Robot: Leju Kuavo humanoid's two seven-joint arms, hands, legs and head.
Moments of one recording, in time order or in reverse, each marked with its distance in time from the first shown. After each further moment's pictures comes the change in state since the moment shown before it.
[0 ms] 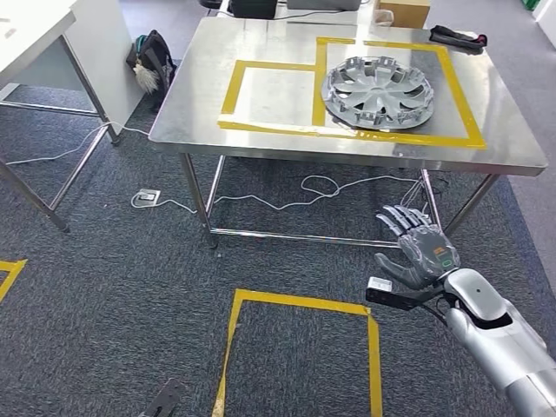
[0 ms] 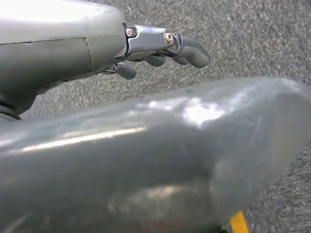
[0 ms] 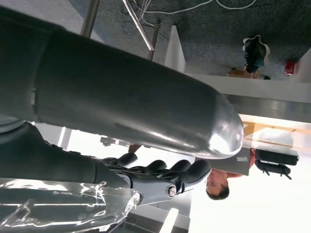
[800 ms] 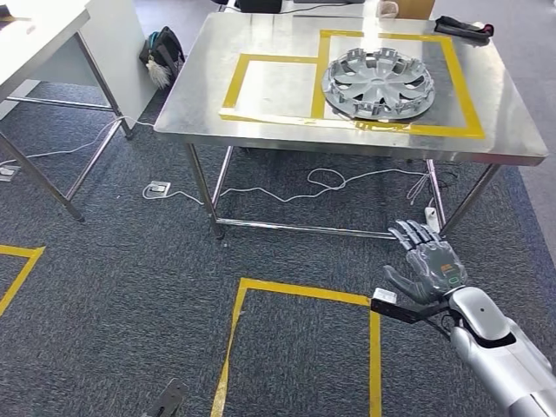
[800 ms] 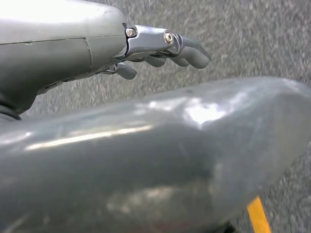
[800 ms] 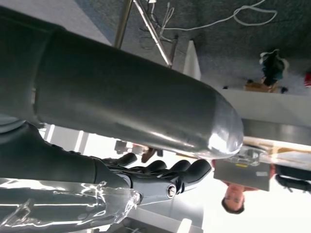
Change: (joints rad) left arm 0.005 -0.006 0.015 0.000 -0.010 -0.001 0.006; right arm 0.075 0.000 -0.030 0.017 0.061 -0.046 0.070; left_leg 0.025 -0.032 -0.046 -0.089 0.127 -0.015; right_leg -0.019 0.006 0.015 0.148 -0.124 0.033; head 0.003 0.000
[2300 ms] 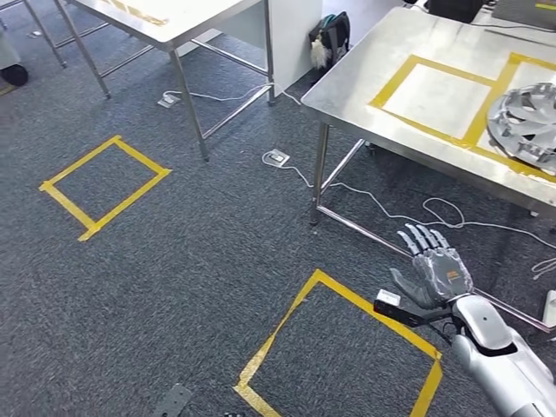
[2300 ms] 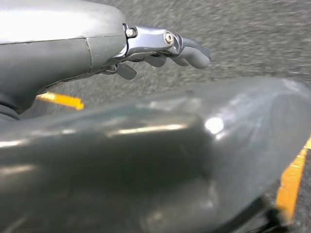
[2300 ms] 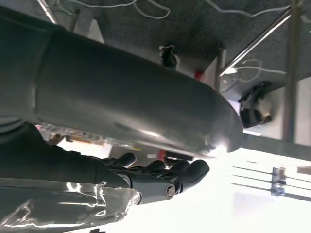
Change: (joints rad) left arm 0.008 -0.011 0.005 0.000 -0.020 -0.013 0.004; right arm 0.105 -0.003 -0.087 -0.044 0.026 -0.027 0.041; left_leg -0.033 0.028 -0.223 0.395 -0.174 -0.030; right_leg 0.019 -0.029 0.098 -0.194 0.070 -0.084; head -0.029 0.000
